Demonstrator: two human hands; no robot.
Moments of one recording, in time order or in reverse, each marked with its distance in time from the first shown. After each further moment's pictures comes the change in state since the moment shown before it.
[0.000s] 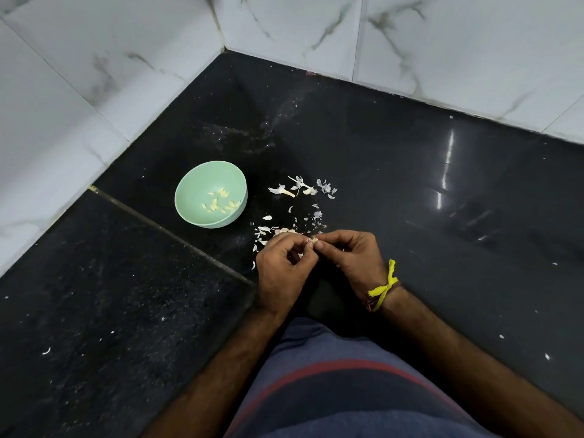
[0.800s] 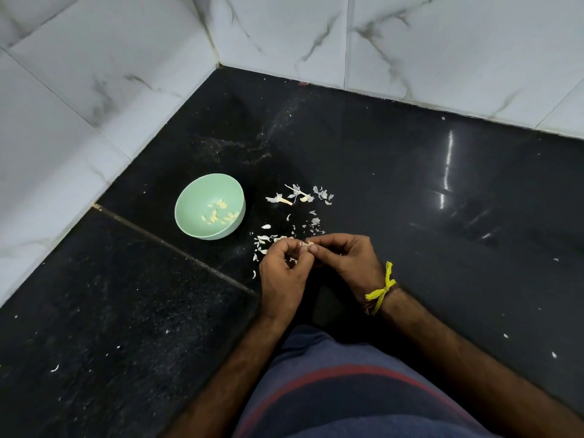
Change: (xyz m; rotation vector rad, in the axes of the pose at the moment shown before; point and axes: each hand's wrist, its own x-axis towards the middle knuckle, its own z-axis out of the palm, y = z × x) left_hand 0.001 0.011 0.001 -0.135 -0.084 -0.366; right_hand 0.000 -0.007 0.001 -0.021 -0.045 0.003
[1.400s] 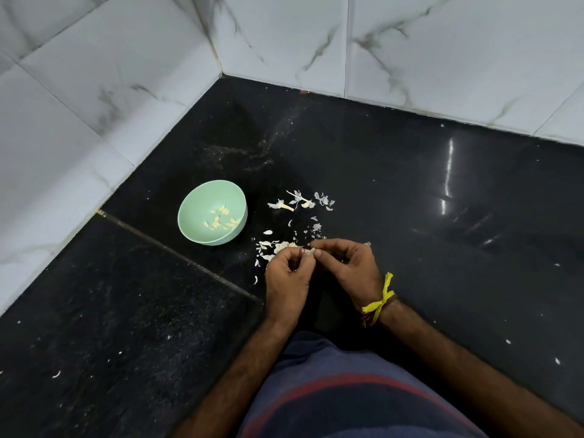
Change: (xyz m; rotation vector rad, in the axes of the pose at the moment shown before) left_hand -0.003 0.002 0.006 -0.110 -0.023 -0.151; right_hand -0.002 0.007 0.004 -0.111 0.107 -0.069
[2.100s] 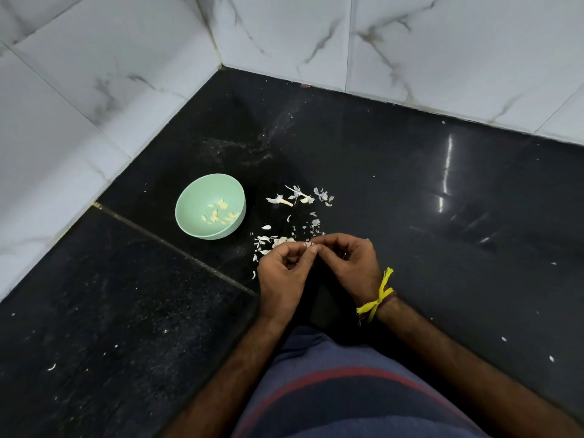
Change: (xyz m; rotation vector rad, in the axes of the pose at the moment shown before) left_hand -0.002 0.002 -0.005 -0.054 -0.001 0.085; right_hand -0.003 -0.009 -0.002 -0.109 0.022 -0.083
